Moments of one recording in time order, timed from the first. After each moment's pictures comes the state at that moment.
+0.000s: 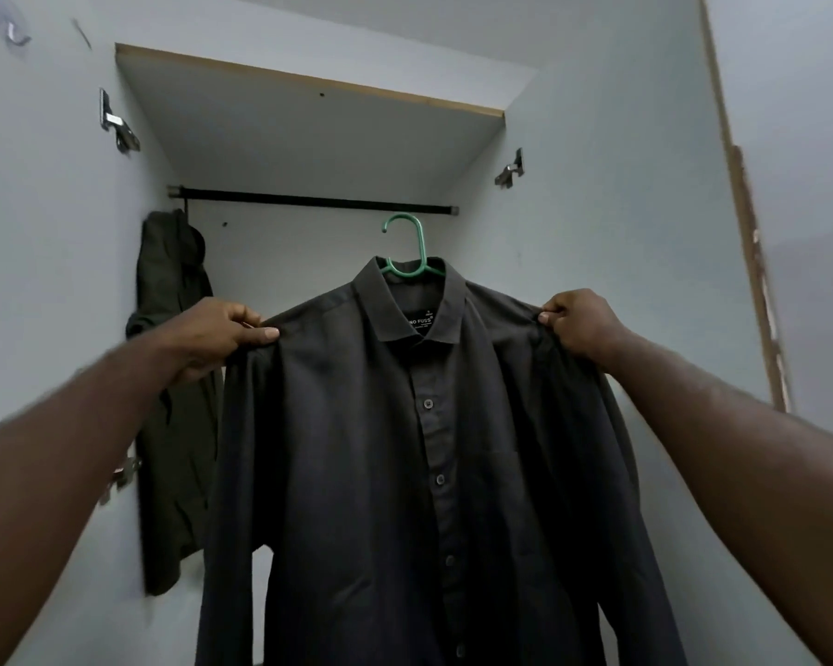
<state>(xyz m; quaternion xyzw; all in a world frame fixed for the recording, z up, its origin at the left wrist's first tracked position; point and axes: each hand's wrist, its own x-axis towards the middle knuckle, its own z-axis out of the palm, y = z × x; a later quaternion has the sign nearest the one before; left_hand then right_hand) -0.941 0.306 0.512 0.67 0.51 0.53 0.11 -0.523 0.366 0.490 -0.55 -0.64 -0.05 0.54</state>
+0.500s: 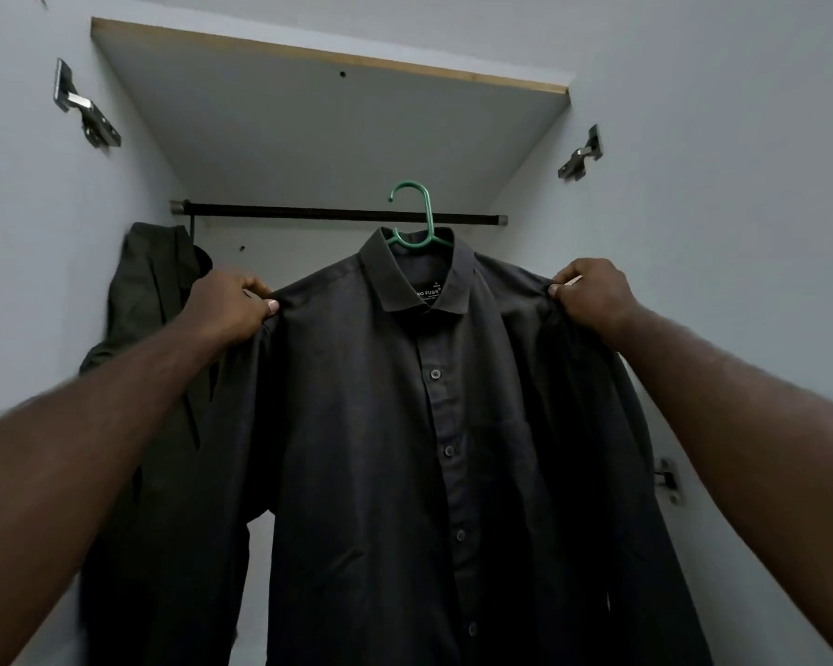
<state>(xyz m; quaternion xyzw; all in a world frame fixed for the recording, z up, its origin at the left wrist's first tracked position) -0.971 0.472 0.585 0.58 0.56 0.55 -0.20 -0.581 0.554 0.571 -0.47 -0.59 -0.06 0.65</state>
